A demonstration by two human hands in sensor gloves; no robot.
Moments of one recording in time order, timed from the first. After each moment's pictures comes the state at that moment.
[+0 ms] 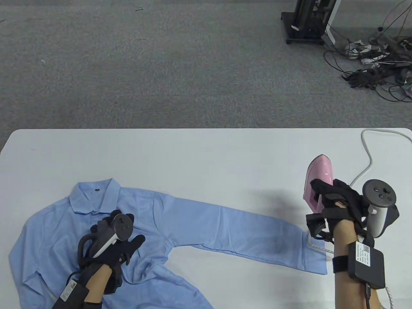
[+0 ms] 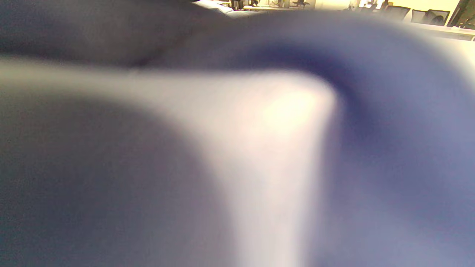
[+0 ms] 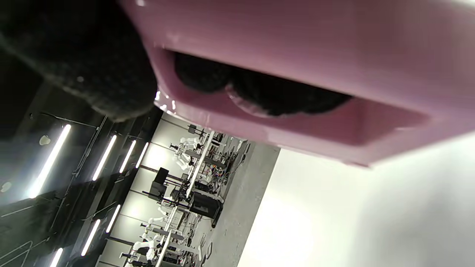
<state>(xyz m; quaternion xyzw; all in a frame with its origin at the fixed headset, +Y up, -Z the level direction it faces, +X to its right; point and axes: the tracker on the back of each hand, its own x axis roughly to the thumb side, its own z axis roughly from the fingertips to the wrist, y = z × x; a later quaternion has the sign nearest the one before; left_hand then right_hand) -0.282 -0.767 -0.305 -0.17 0.06 0.03 0.98 0.331 -0.651 -0.344 -0.22 -0.06 0.80 0.55</state>
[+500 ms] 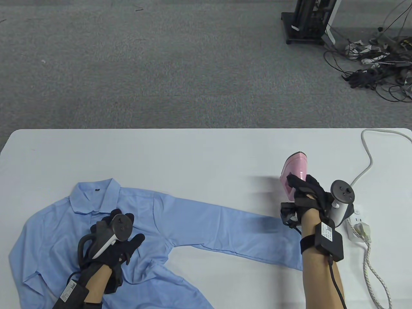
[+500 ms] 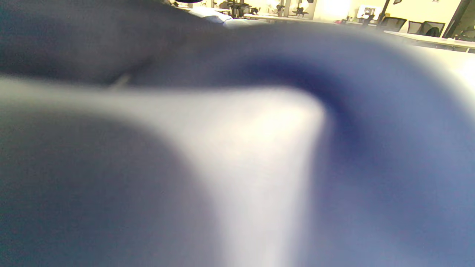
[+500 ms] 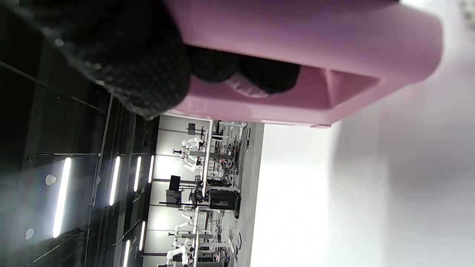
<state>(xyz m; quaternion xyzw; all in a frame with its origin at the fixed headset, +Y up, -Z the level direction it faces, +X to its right) -0.283 -0.766 -0.305 -0.15 0.06 0.04 0.99 0.304 -0.750 -0.408 -0.23 -0.04 0.72 0.65</state>
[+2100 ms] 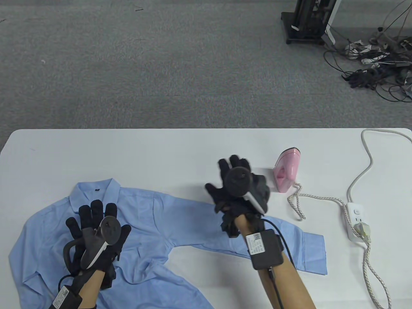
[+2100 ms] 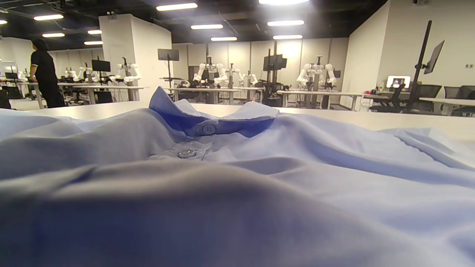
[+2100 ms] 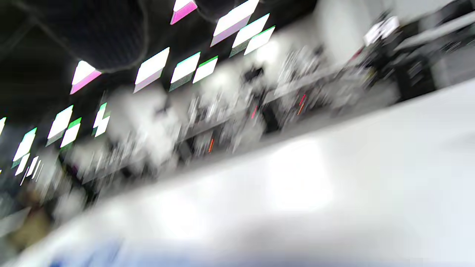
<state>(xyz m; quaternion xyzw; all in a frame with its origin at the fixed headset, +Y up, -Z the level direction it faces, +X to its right) -0.301 -0.731 -0.286 0.01 0.14 0.01 0.99 0.006 -0.664 -0.371 0.15 0.05 0.97 0.18</state>
